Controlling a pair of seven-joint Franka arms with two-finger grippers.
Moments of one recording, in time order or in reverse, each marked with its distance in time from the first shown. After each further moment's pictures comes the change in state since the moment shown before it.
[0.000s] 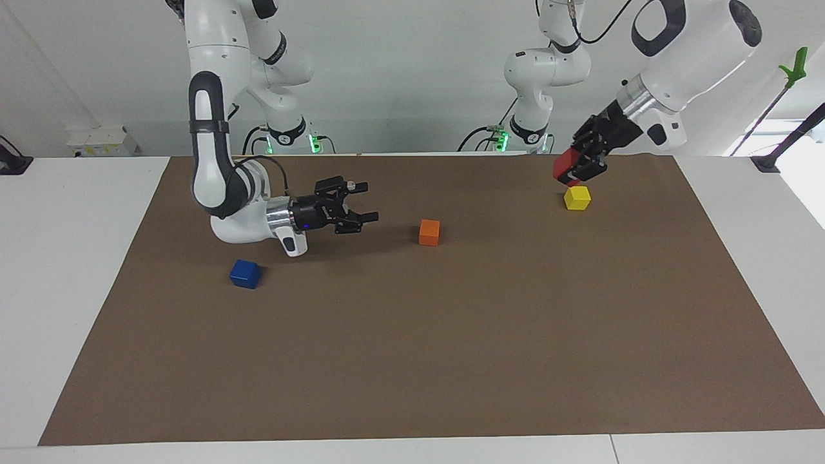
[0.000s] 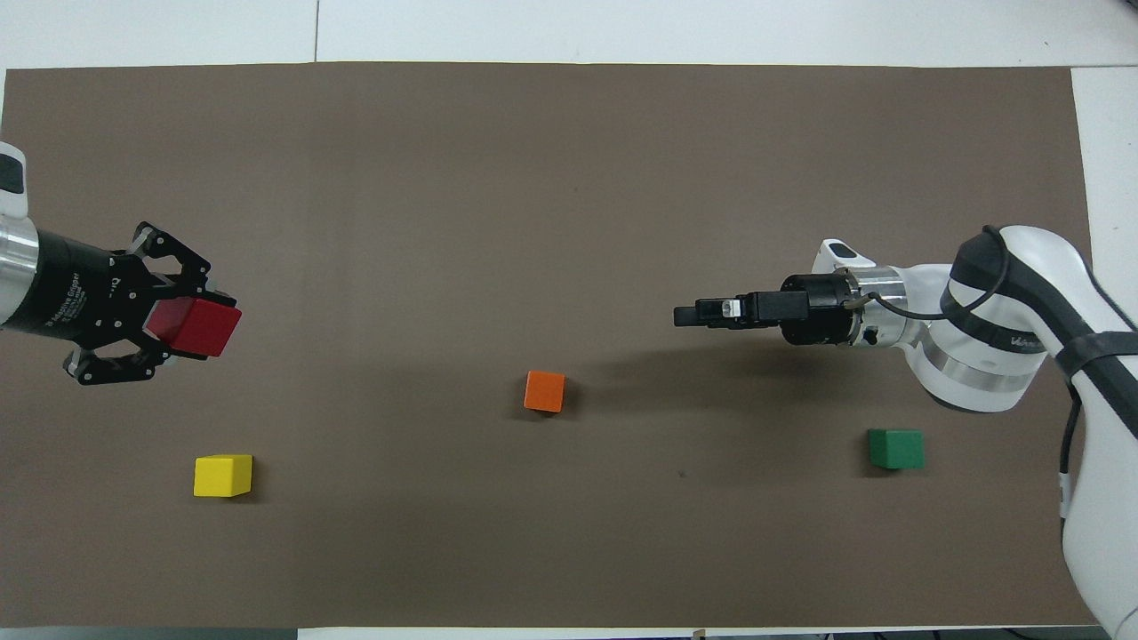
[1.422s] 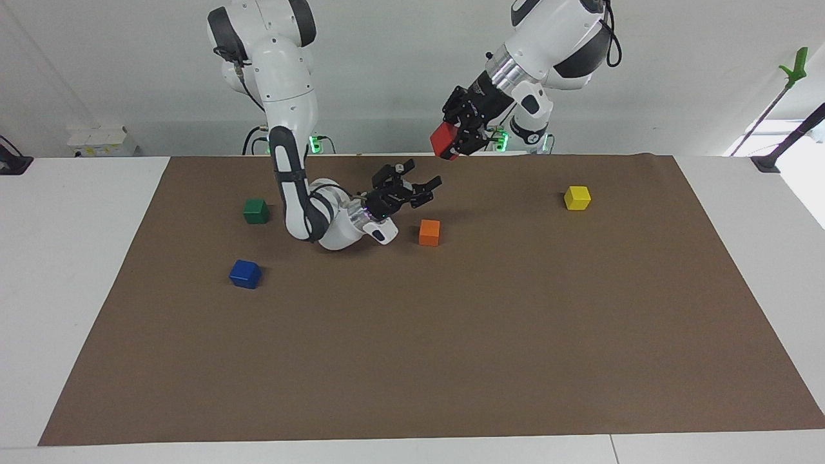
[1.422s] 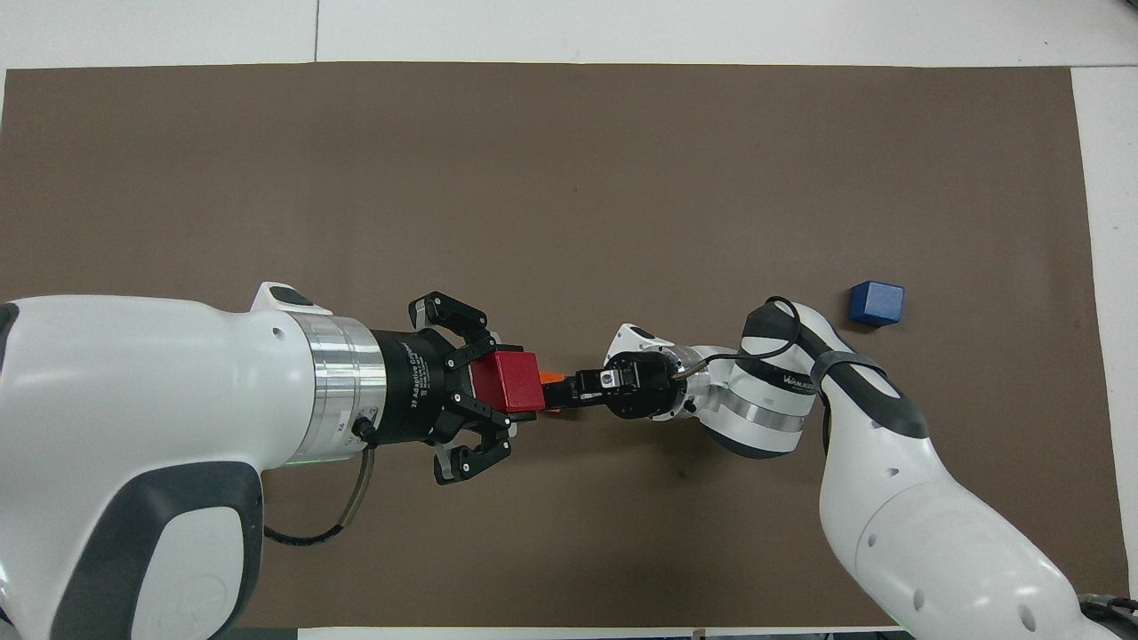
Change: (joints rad) left arm -0.334 -0.102 -0.041 -0.168 -0.131 0.383 -0.603; right arm 0.297 0.228 0.011 0.009 0.439 -0.381 0.034
